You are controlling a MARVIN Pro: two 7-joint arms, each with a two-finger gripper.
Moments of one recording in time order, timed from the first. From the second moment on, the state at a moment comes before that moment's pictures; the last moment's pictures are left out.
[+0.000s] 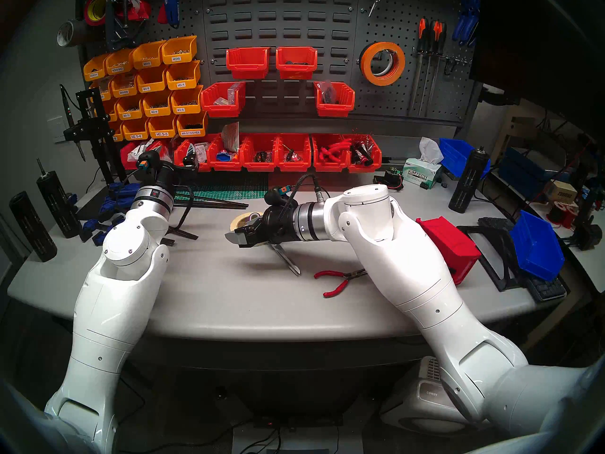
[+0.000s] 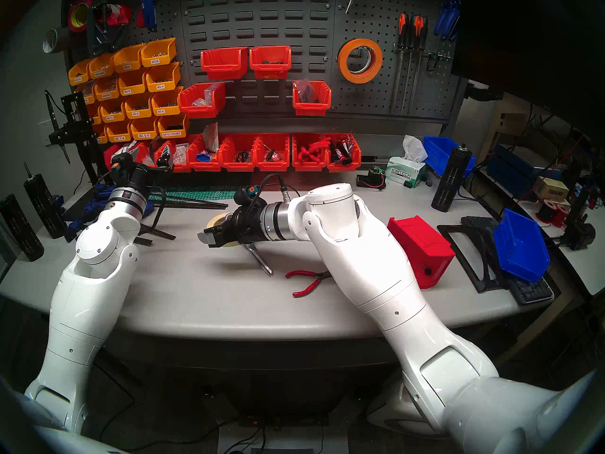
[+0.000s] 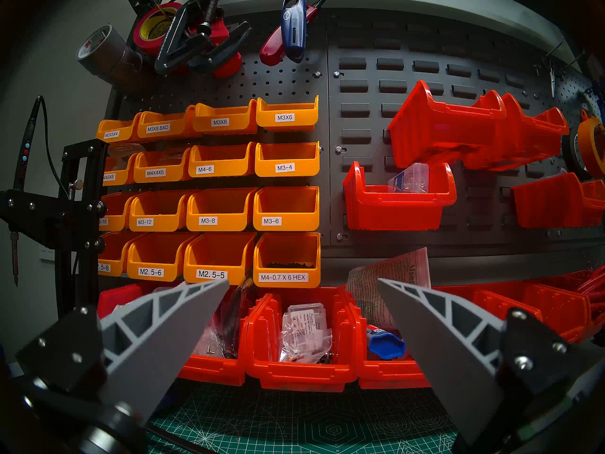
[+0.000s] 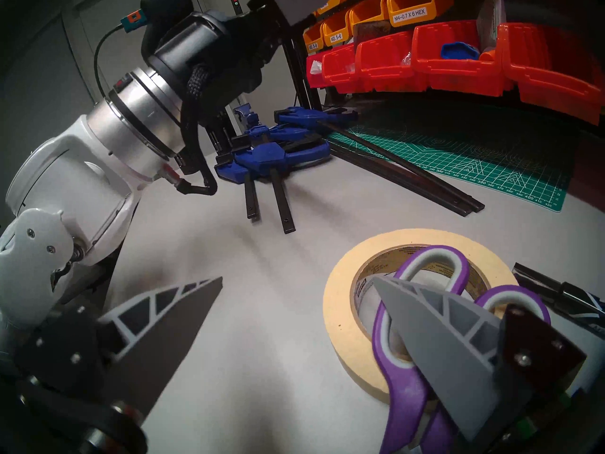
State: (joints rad) left arm 1.47 -1.11 -1.58 -1.80 -0.43 0.01 0.18; right arm -1.05 -1.35 1.04 -1.64 0.48 0.87 0.59
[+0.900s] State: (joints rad) left arm 1.47 -1.11 -1.58 -1.80 -0.43 0.01 0.18; right arm -1.06 -1.35 1.06 -1.67 0.49 0.87 0.58
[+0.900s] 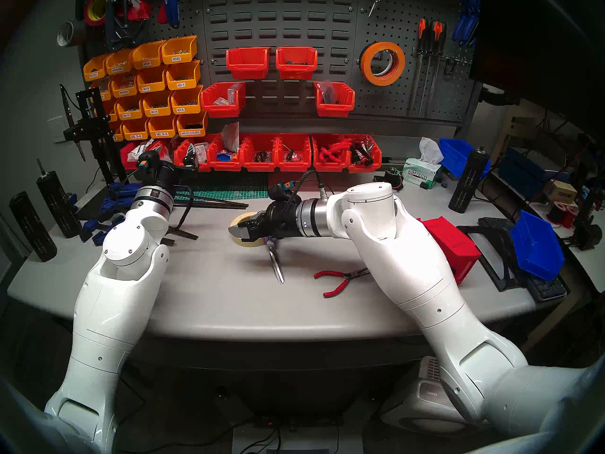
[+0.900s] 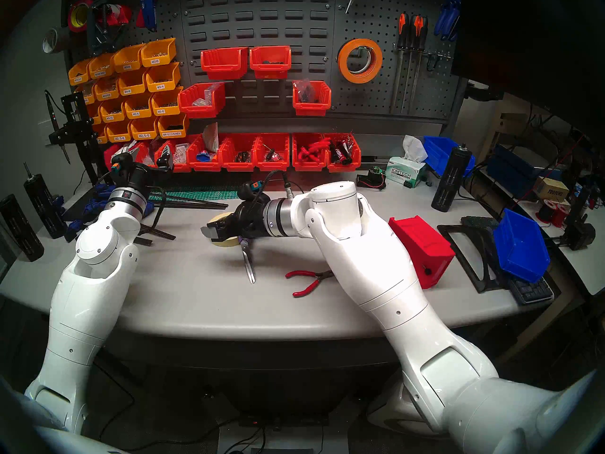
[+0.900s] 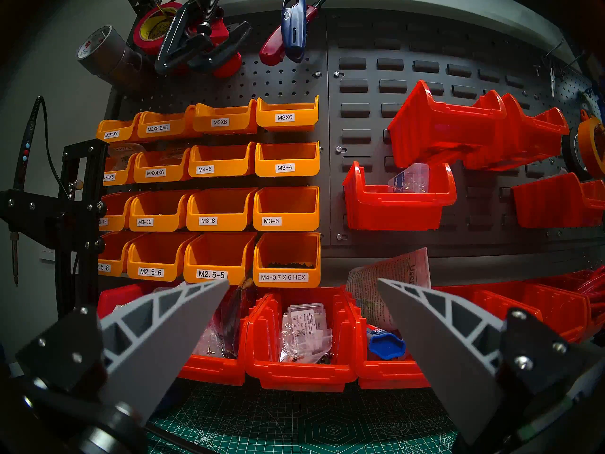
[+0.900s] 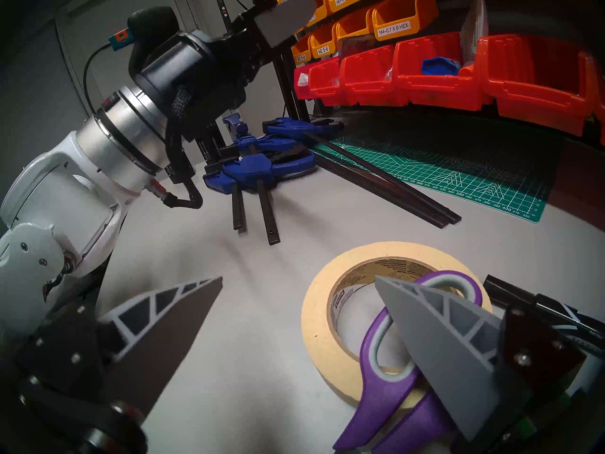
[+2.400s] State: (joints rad) left arm 1.47 -1.11 -1.58 -1.80 -0.43 0.01 0.18; right arm -1.03 -1.25 1.04 -1.72 0.47 0.91 0.64
